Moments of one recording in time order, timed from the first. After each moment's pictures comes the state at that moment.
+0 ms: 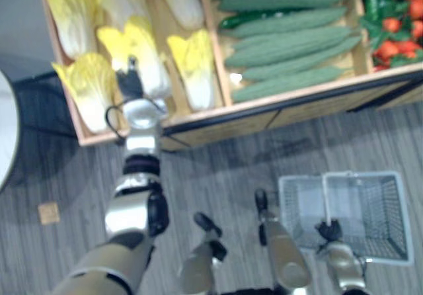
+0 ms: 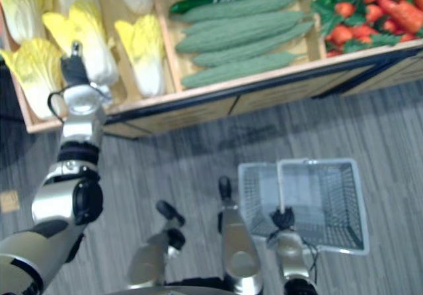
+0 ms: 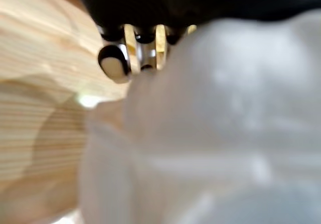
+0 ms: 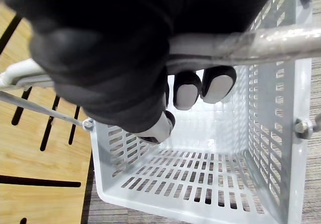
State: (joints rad) left arm -0.95 0.29 0.35 0.77 0.13 0.03 0.41; right arm 0.00 -0.14 -0.14 0.68 -0.11 -0.06 -0.23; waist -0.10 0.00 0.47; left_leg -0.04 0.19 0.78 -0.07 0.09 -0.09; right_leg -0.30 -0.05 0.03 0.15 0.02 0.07
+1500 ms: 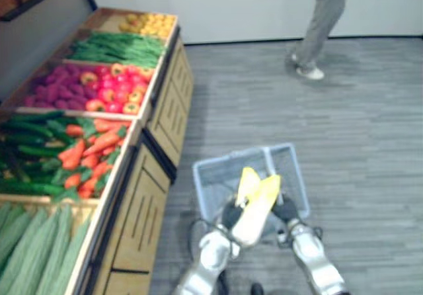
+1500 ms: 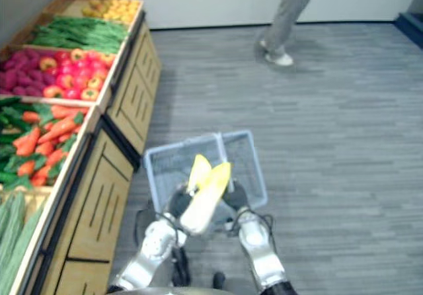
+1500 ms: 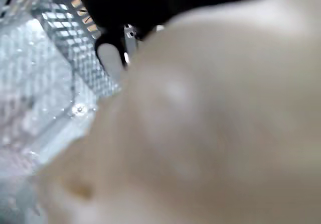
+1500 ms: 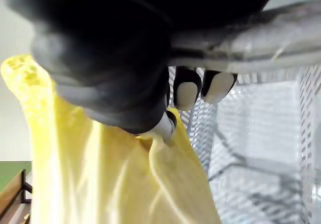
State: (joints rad) left arm 0.07 -0.03 -0.37 0.27 0.51 -0.13 0.20; right arm 0.08 -0.11 0.27 0.13 -0.02 -0.05 -0.08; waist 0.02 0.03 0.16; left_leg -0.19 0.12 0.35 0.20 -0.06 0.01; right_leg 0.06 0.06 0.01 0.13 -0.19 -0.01
